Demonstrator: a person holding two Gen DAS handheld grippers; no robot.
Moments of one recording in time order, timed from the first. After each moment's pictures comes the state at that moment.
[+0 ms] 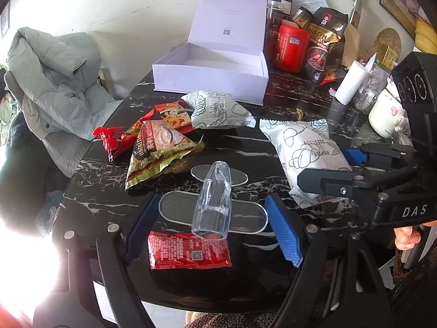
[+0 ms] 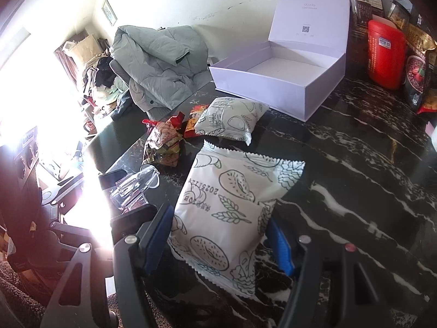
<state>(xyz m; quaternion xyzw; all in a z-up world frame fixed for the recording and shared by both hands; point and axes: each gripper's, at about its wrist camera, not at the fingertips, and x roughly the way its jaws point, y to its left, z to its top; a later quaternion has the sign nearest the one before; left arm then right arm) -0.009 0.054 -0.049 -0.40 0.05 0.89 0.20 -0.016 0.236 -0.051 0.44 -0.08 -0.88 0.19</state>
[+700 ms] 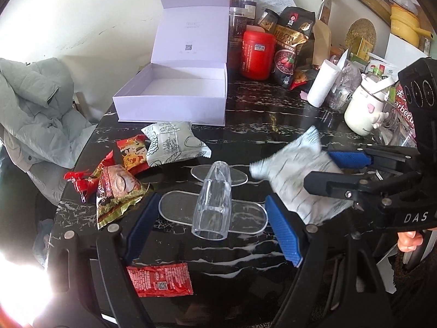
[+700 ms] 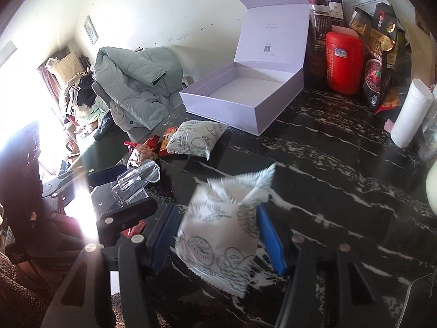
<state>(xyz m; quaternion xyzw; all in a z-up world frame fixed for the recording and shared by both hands) -0.018 0.099 -0.022 -0.38 0.08 0.89 0.26 0.011 0.277 -0.020 0.41 -0.09 -0.90 0.13</state>
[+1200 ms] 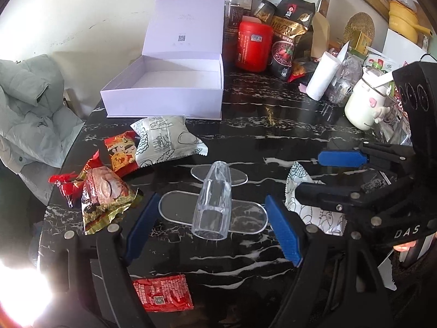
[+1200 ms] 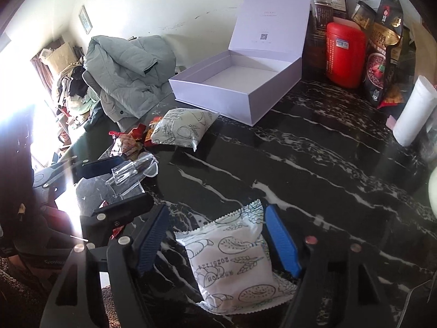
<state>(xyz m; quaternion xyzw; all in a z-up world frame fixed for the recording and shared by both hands) -0.033 0.107 -0.040 -0.40 0.08 0.87 0.27 -0.005 0.274 -0.045 0.43 -0.07 -0.89 0.12</state>
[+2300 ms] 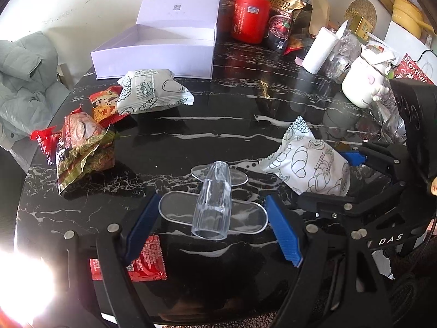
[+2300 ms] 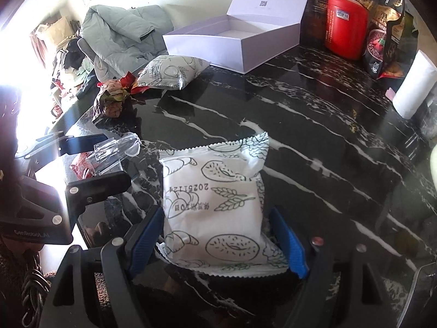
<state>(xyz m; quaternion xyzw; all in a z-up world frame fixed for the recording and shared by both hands) -0.012 0.109 -0.074 -0.45 0.08 0.85 0.27 0.020 0.278 -0.092 0.49 -0.03 -0.87 0.10</state>
